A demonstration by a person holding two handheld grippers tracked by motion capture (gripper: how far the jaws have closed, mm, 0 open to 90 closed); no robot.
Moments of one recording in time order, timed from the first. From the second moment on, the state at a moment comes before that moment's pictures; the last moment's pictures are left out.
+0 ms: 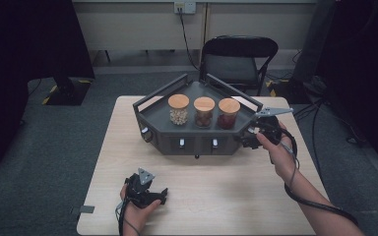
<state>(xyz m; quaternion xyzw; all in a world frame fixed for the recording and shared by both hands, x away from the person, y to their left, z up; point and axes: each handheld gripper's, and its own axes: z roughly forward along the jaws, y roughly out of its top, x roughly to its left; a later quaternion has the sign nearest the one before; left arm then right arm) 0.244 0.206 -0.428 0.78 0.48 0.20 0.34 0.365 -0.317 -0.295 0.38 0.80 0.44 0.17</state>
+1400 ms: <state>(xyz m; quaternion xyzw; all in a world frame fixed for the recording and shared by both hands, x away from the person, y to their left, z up) 0.244 0.206 -0.428 0.78 0.48 0.20 0.34 0.312 -0.351 -0.364 0.37 0.81 0.44 0.13</state>
